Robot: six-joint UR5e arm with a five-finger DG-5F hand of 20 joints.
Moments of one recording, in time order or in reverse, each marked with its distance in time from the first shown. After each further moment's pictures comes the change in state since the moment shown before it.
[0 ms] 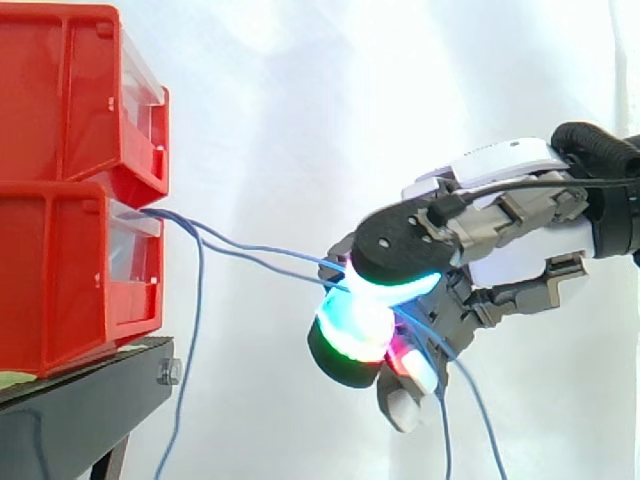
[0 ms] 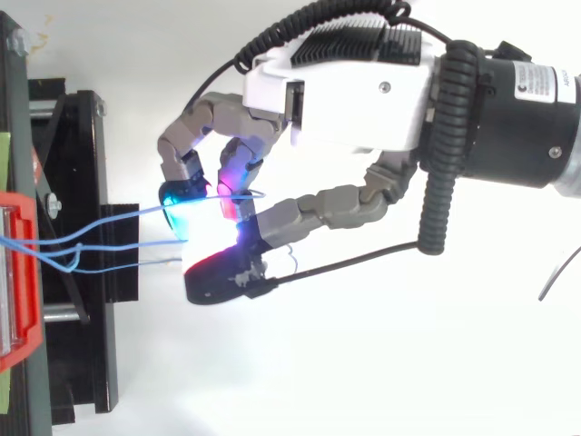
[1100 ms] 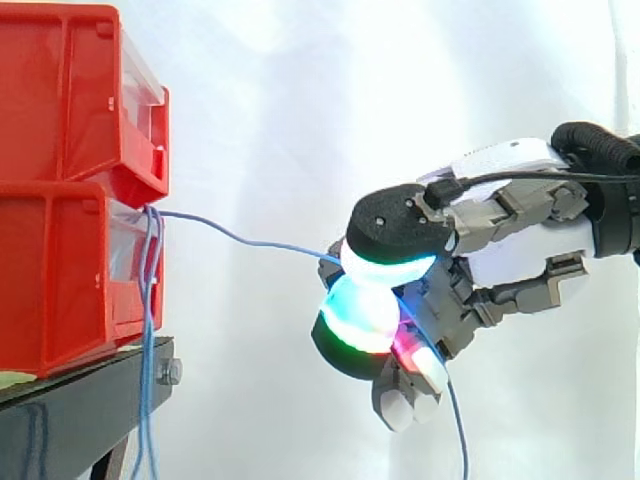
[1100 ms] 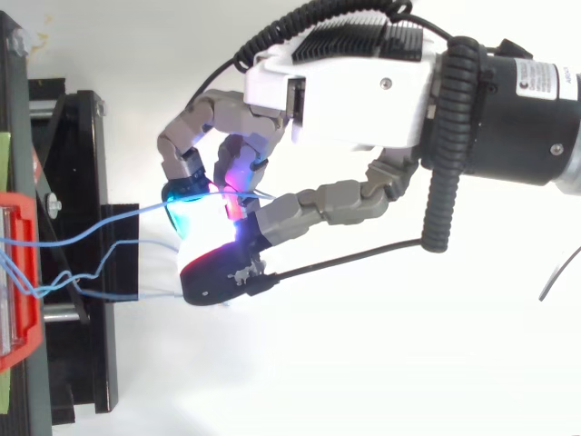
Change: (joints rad) arm -0.002 0.000 0.002 -0.005 0.000 0.003
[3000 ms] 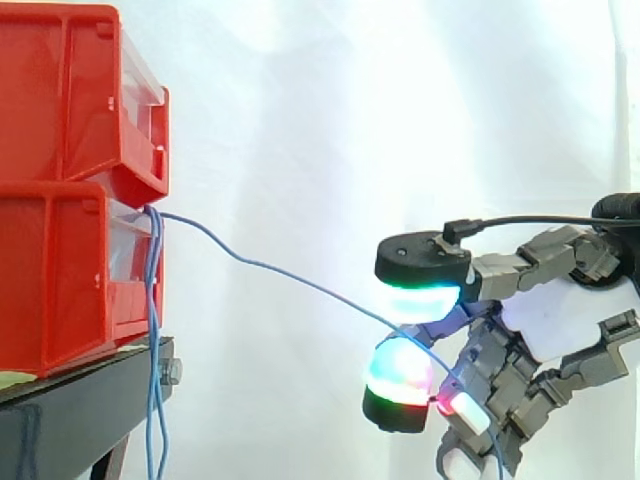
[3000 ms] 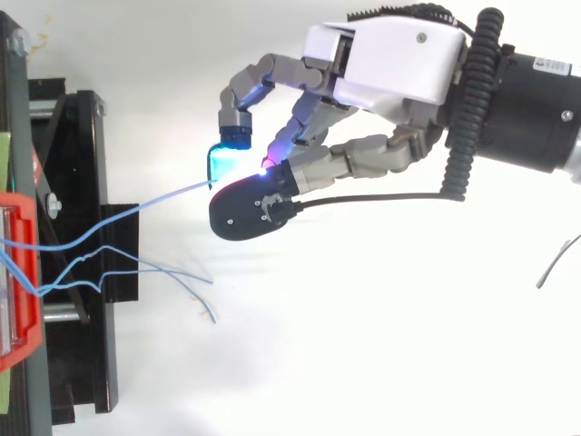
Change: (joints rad) arm 0.008 -0.001 -0.049 -0.139 0.126 0.453
